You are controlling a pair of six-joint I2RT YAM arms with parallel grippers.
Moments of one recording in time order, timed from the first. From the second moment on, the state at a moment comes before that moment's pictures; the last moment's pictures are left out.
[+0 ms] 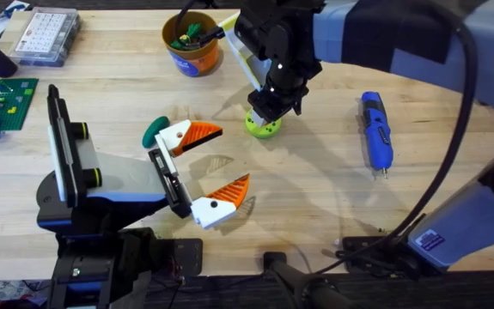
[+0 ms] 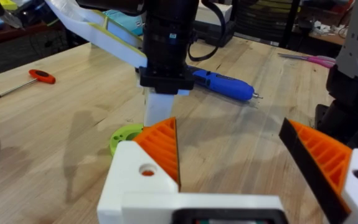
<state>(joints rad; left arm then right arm) 0.06 0.00 0.04 -0.18 1.14 0.03 0.68 1.89 1.48 -1.04 0.00 0.03</state>
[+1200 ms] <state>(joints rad) 0.06 0.00 0.04 -0.18 1.14 0.03 0.68 1.68 1.31 -0.81 -0.05 0.03</state>
